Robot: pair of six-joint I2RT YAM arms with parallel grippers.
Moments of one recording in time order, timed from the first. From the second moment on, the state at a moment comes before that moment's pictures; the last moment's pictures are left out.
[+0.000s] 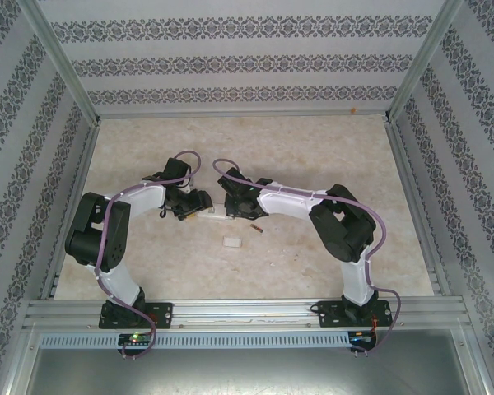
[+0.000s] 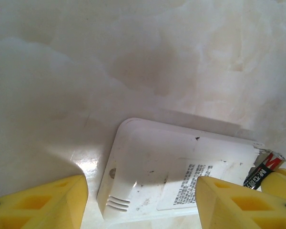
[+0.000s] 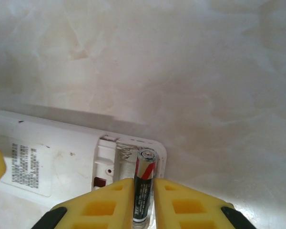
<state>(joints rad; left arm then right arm) -0.25 1.73 0.97 -0.43 0.35 -0.61 0.81 1.99 1.35 -0.49 0.07 0.86</state>
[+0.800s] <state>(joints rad) -0.25 1.73 0.97 -0.44 0.35 -0.61 0.80 2.03 1.41 -0.52 0.08 0.88</state>
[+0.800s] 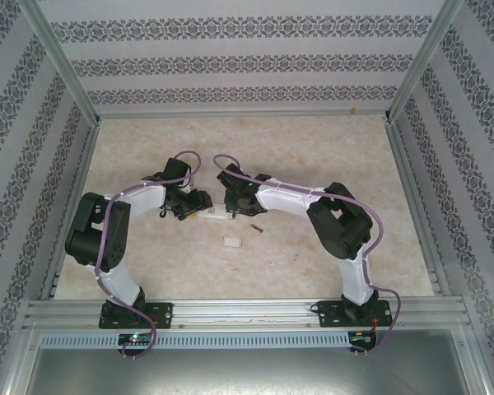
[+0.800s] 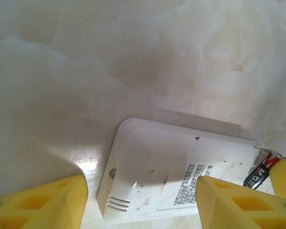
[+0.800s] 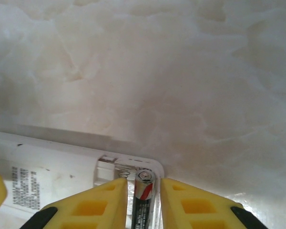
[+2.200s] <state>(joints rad) -0.25 1.70 0.93 -0.39 0.35 -0.66 0.88 2.02 1.36 -0.52 0.19 1.12</state>
